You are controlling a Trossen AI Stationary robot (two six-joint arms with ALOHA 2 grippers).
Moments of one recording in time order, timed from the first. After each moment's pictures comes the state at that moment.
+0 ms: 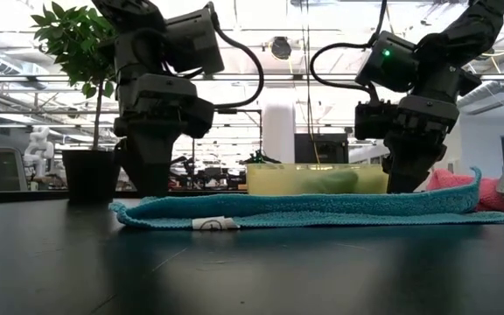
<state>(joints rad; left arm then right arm) -0.04 1.75 1.02 -0.55 0.22 -0.64 -0.09 1.41 0.51 -0.16 -0.24 0.38</state>
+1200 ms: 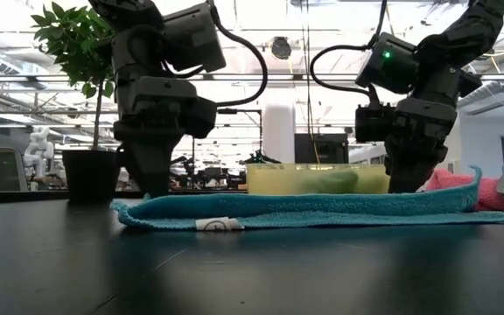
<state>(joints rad) -0.08 1.77 1.02 -0.51 0.18 -0.64 -0.09 1.41 0.51 -0.16 -0.24 0.42</state>
